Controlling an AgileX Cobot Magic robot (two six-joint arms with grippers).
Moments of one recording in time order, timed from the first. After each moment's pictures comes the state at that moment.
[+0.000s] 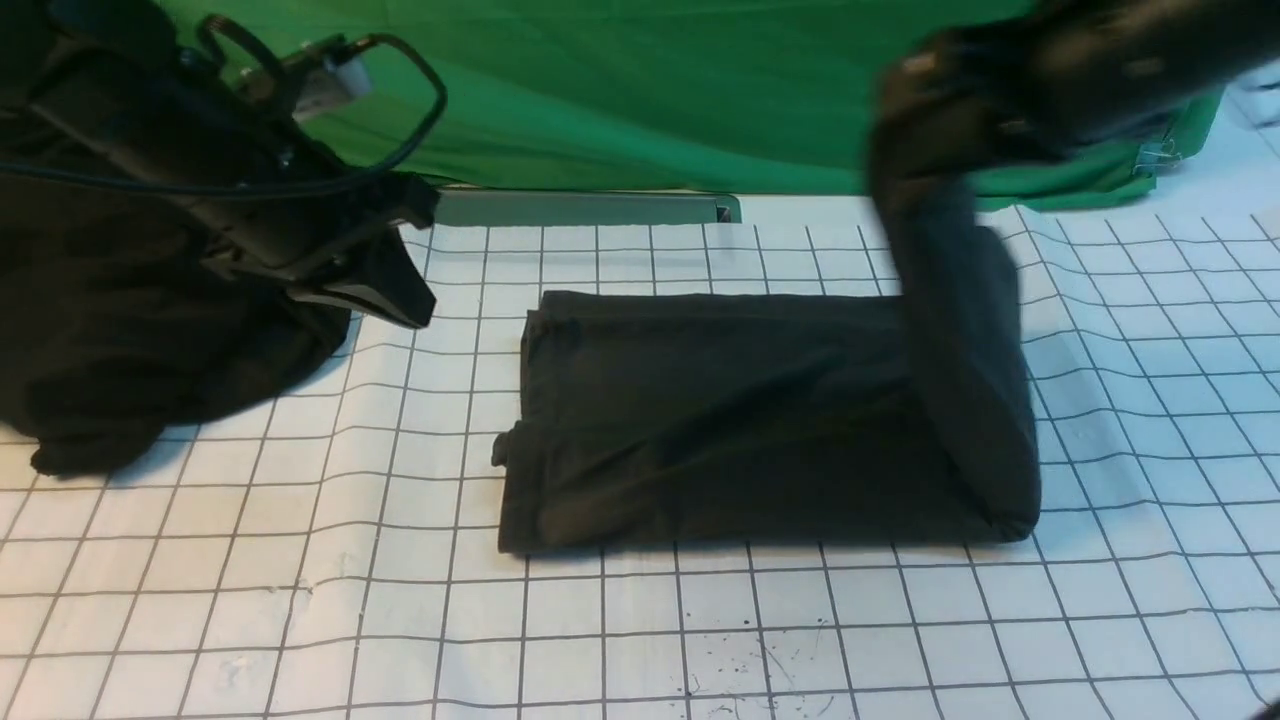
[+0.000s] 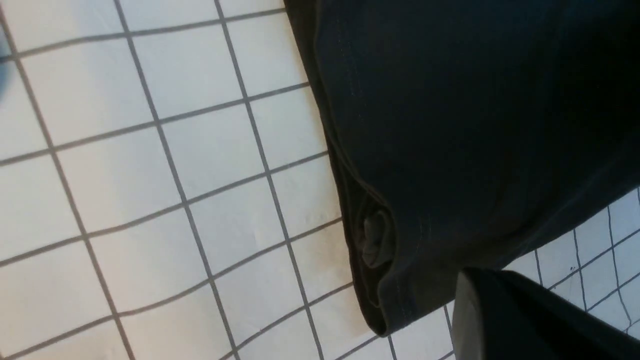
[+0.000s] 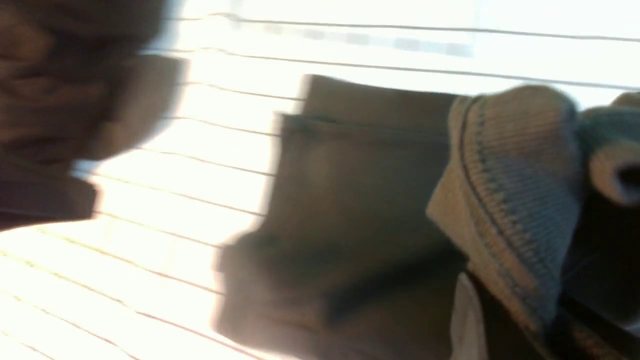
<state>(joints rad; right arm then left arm) 0.37 1.71 -1.62 0.42 0.84 0.02 -0.05 1.79 -1.51 -0.53 1.08 0.29</state>
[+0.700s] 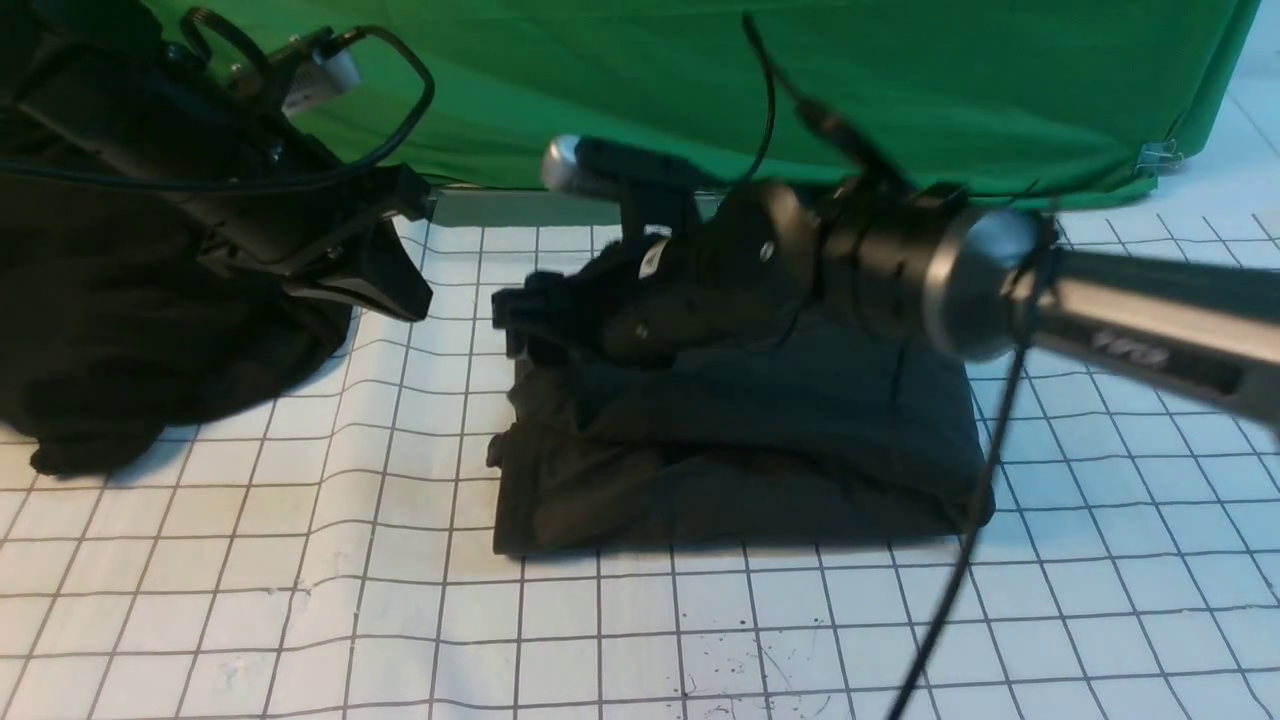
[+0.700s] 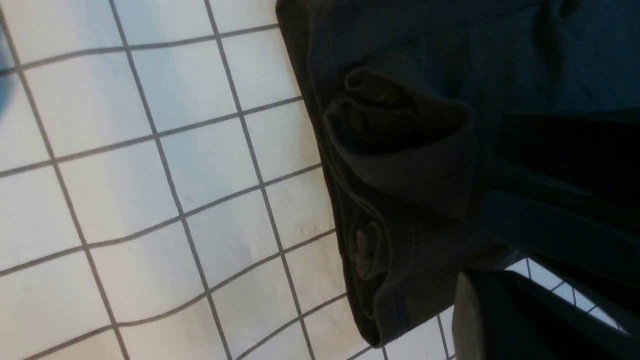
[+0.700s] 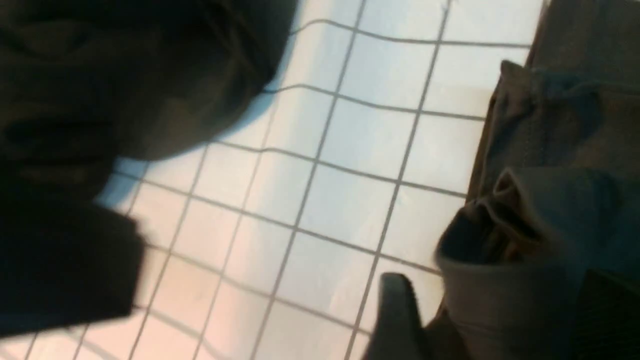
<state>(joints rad) 0.69 2.06 -1.63 0.43 0.40 0.16 -0.04 1.79 -1.51 -0.54 1.08 0.30</state>
